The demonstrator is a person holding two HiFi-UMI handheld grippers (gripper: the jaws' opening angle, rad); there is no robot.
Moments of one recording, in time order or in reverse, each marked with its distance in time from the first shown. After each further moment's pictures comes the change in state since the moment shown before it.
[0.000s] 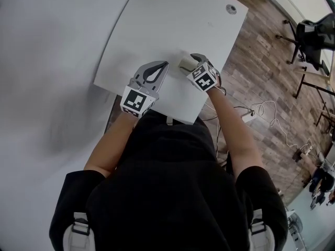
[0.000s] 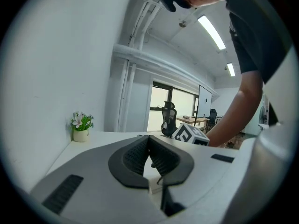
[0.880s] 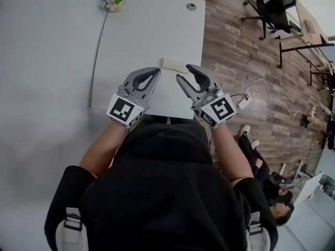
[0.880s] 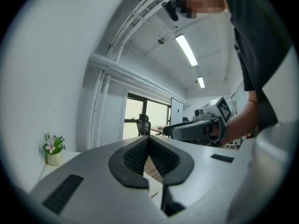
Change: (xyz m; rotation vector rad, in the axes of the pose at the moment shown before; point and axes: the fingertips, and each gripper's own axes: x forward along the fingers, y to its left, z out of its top) left arm -0.057 -0.064 0.090 0.075 -0.125 -0.333; right arm -0.269 0.092 0.116 0.296 -0.819 -0.313
